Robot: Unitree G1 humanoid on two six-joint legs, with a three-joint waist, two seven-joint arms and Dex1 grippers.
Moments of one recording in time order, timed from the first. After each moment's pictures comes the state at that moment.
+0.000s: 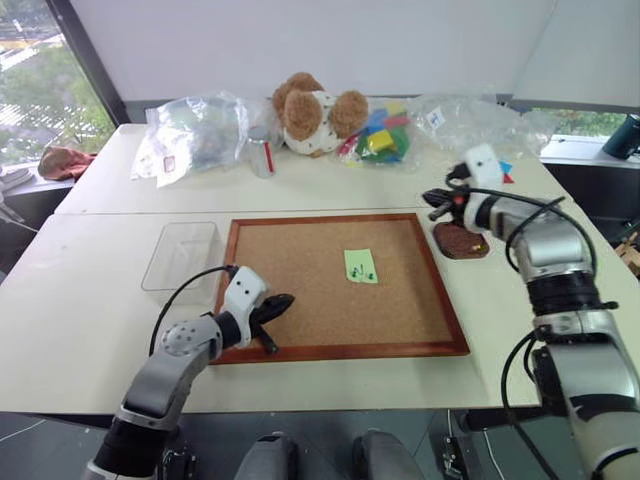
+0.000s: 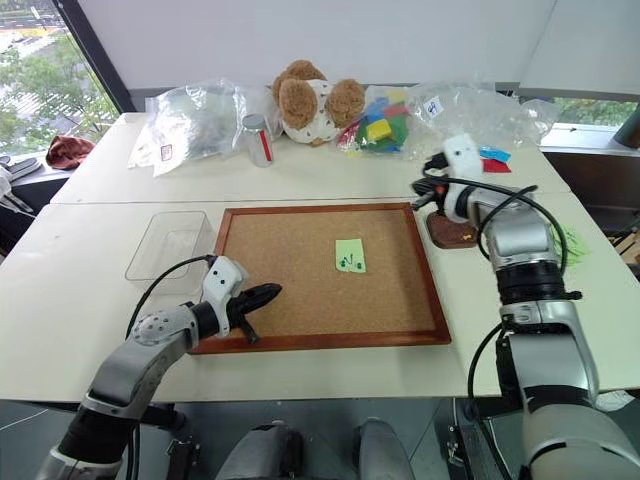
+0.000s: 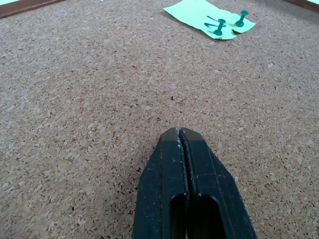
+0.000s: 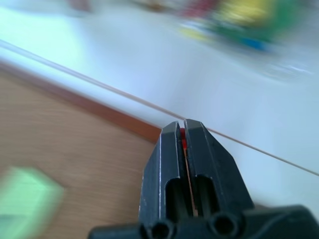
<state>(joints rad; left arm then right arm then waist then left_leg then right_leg) -0.13 0.43 -0.12 -0.22 -0.27 0.48 -0.62 -0.88 -0.64 0.00 0.59 0.08 0.46 0.67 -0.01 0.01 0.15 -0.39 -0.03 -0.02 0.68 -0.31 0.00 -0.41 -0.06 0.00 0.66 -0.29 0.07</state>
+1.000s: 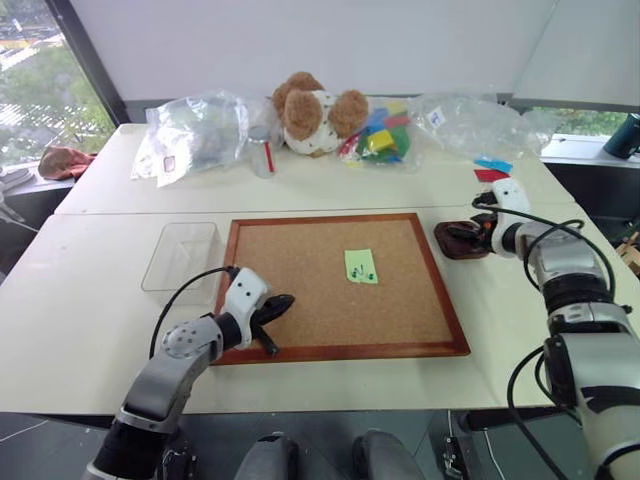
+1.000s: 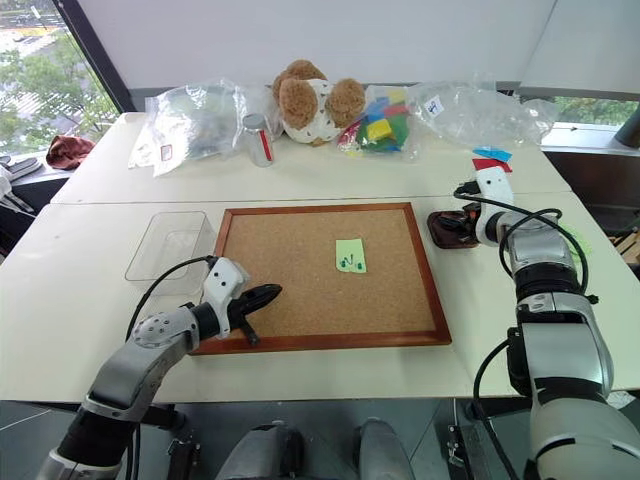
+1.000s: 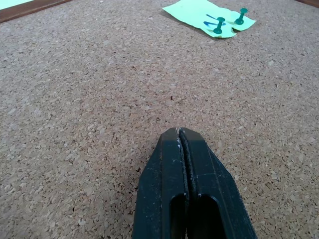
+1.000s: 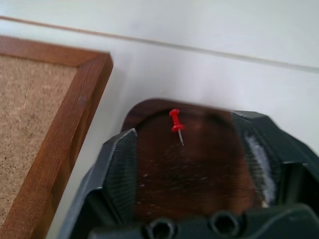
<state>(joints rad) -0.12 0.43 -0.13 -0.23 -0.25 0.46 -0.63 -0.91 -0.69 -0.03 0.89 0.02 0.35 0.69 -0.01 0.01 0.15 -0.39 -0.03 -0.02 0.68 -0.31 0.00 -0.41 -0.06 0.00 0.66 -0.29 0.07</state>
